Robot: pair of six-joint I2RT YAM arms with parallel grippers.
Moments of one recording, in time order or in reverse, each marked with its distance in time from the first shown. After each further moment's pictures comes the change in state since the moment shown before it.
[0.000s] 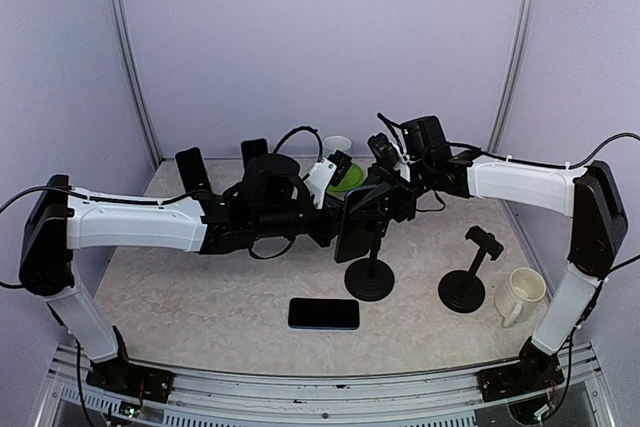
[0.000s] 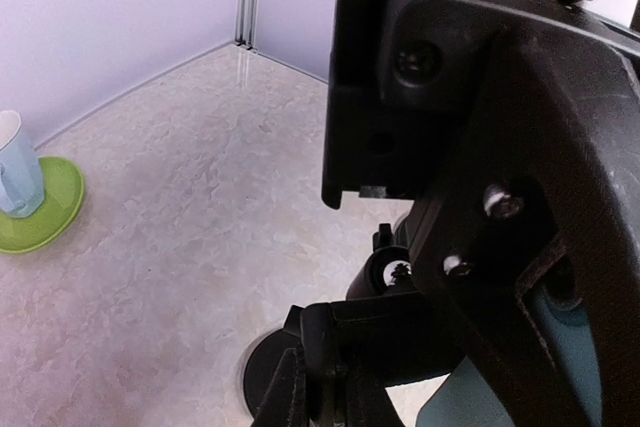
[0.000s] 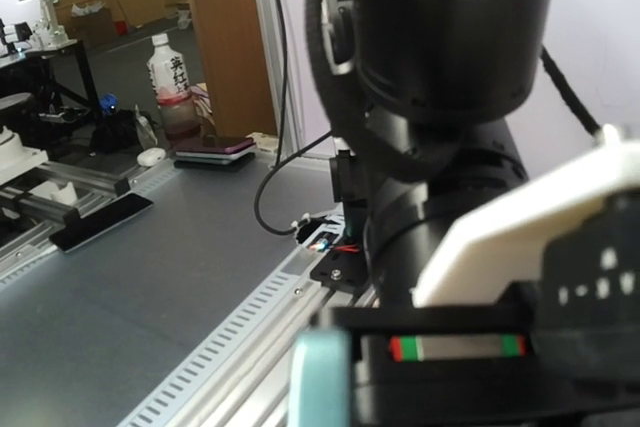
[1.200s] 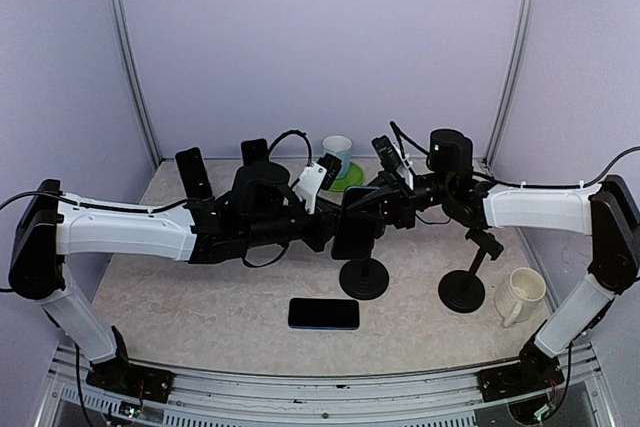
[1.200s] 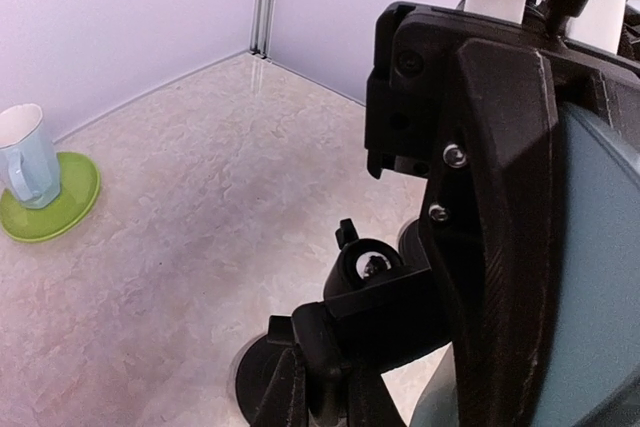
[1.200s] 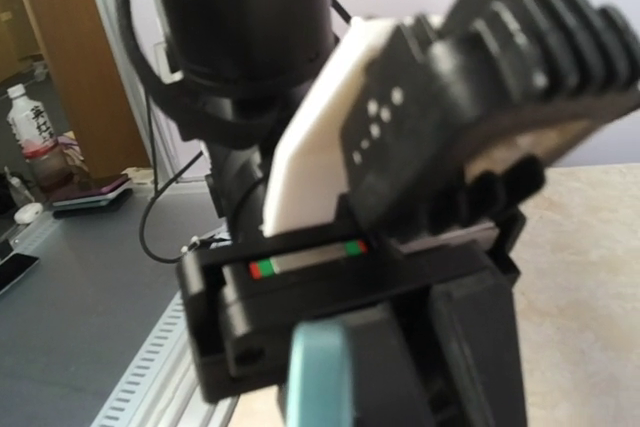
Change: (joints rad) left arm -0.009 -0.062 -0.089 0.059 -0.063 -0.022; right arm -0.001 -0.135 -0.298 0.576 0.288 0.501
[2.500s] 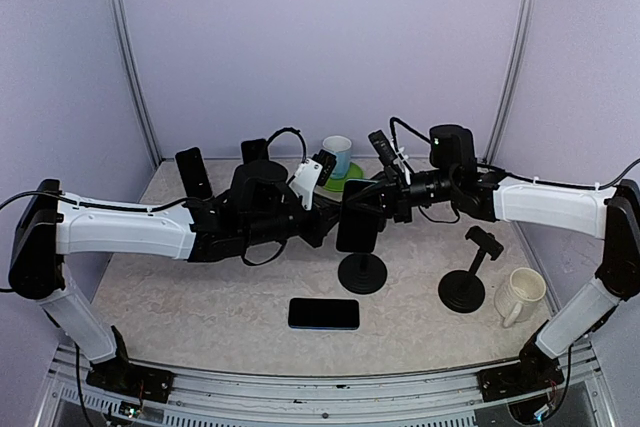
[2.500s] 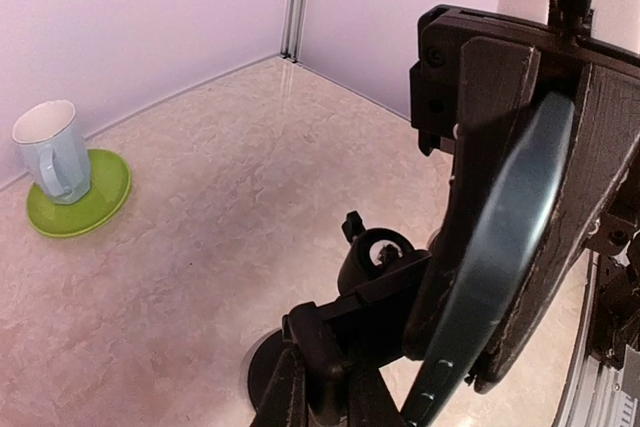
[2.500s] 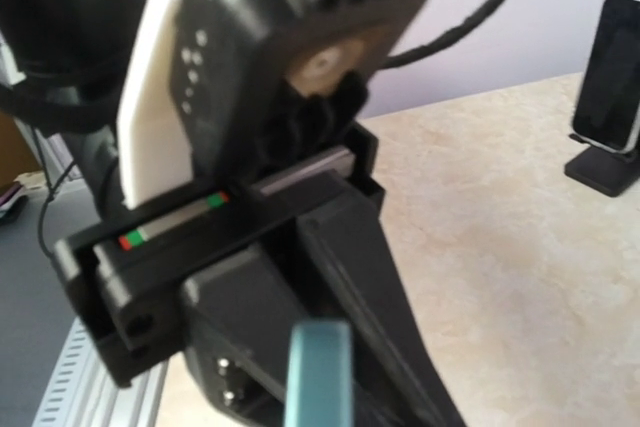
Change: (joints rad) left arm 0.010 -0.003 -0.002 -0.001 -0.056 0.002; right arm -0.008 -0.060 0.040 -0.270 0.242 -0.068
